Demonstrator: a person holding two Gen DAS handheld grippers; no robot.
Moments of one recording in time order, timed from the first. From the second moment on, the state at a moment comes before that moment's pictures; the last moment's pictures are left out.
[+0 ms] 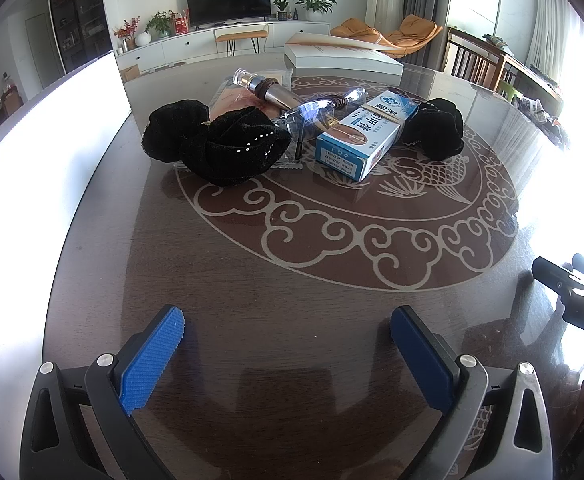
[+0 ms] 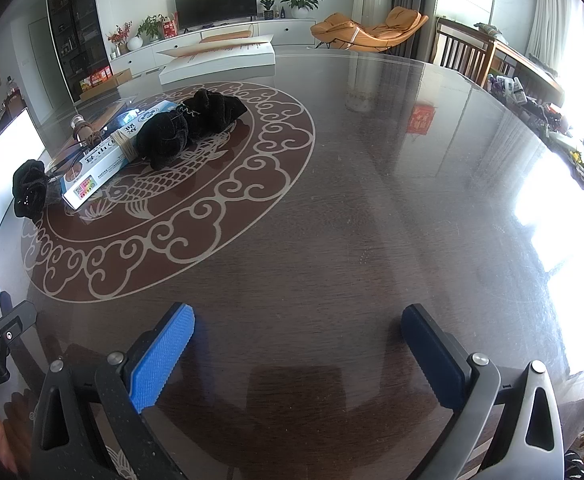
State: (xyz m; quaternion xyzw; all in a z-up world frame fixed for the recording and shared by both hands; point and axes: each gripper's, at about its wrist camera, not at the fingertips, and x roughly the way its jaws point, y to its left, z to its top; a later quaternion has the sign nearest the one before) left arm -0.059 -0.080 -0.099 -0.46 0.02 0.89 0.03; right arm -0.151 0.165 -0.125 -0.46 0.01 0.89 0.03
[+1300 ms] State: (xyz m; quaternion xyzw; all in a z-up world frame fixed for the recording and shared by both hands) left arm -0.144 -0.135 -0.071 -0.49 -0.06 0.87 -0.01; right arm -0.151 0.165 -0.126 -0.46 0.01 0.89 0.03
